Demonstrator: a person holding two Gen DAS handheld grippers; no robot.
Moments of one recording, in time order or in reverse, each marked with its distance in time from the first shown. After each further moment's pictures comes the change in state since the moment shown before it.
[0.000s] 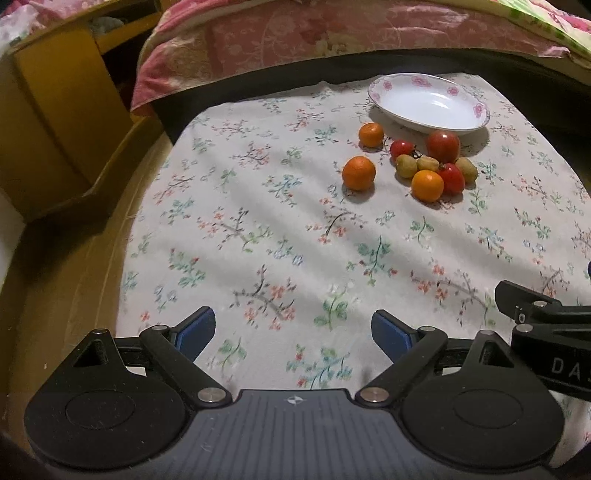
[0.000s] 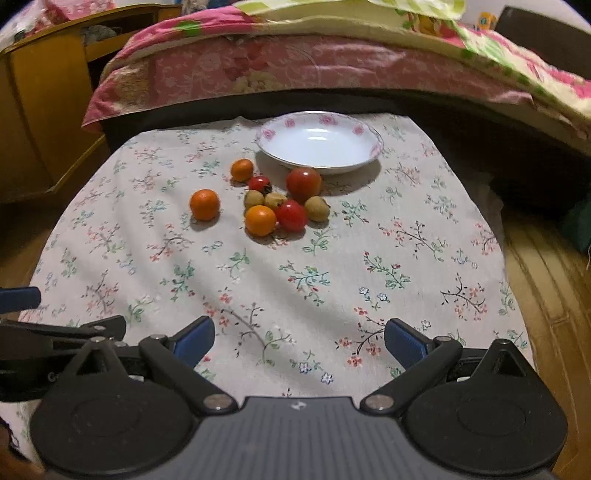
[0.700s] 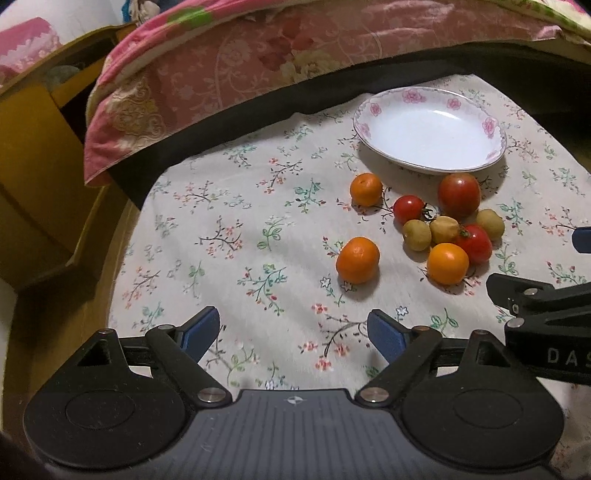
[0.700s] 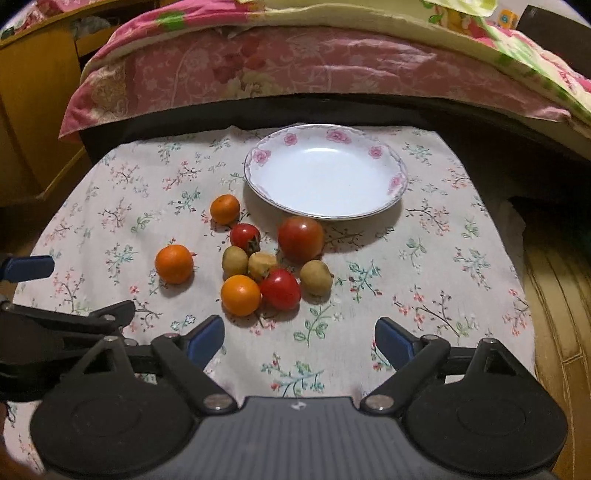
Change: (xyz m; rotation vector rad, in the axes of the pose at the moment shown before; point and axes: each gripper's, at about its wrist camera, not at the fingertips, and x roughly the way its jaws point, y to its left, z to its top) left arm 0.057 -0.018 0.079 0.147 -0.036 0.010; right arm 0.070 -0.008 0.076 -0.044 0.040 0.047
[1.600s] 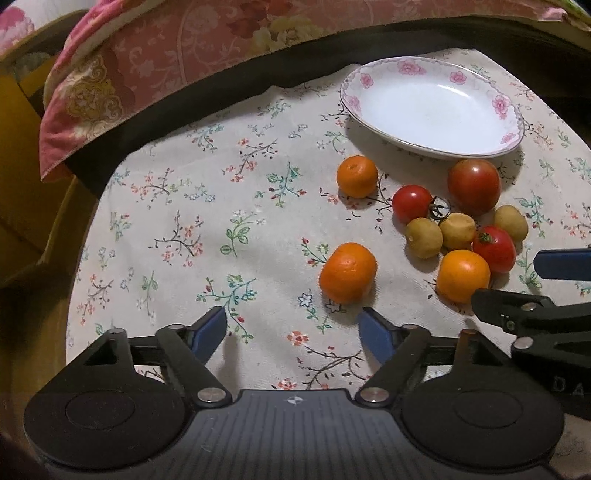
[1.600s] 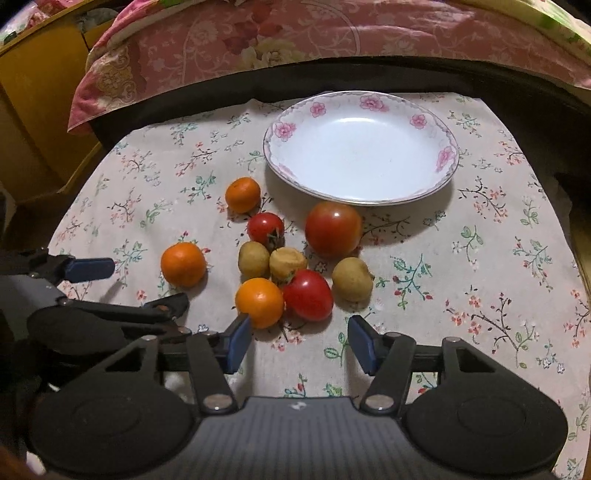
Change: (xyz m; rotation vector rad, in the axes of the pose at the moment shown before) left arm 0.048 -0.009 0.015 0.023 0.058 -0.052; right arm 0.041 -0.003 0.011 0.002 0.065 0.139
